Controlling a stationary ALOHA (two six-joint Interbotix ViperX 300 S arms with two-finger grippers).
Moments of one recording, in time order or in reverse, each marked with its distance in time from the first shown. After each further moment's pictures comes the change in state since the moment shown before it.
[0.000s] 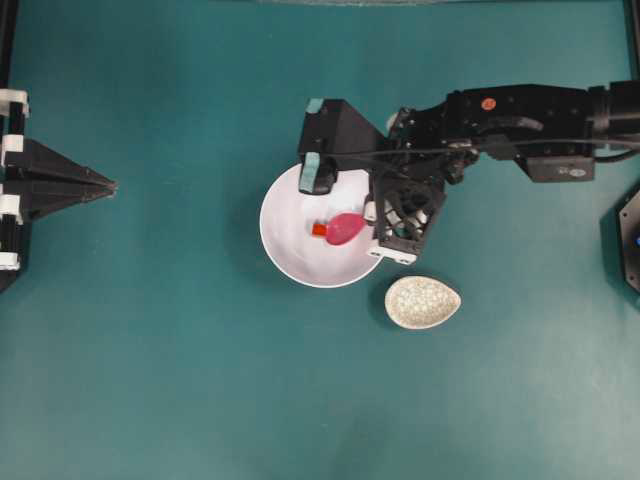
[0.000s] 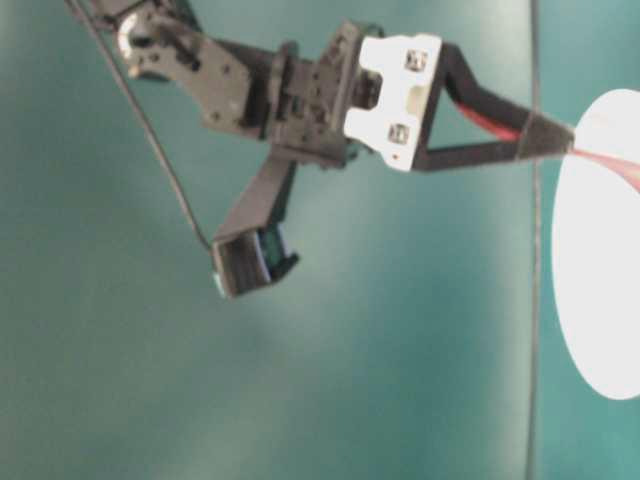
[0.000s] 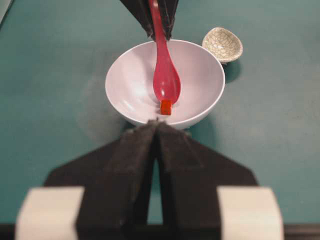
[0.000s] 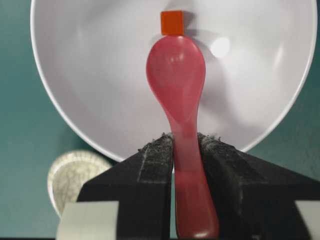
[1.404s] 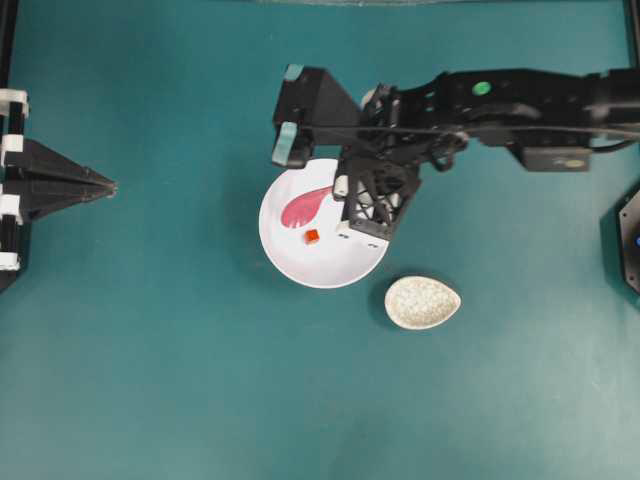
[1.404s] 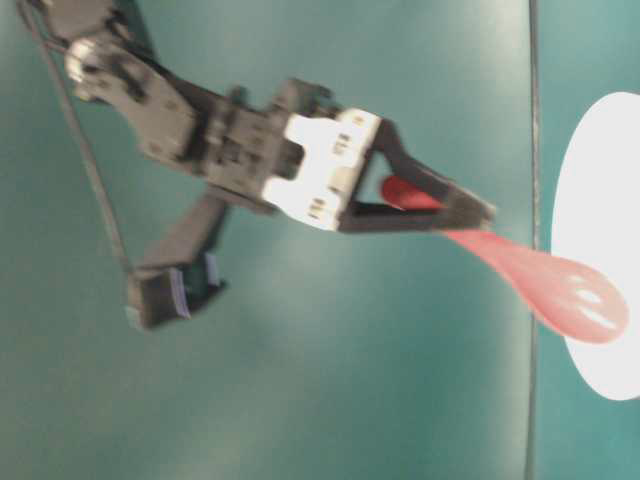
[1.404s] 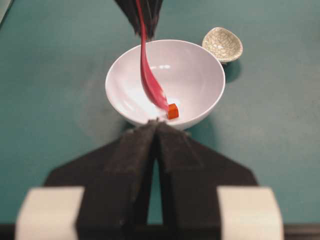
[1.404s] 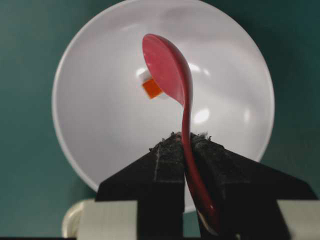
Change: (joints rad) left arm 0.000 0.000 0.000 0.000 0.000 0.000; right arm -0.002 -0.035 -0.095 -0.048 -0.009 0.069
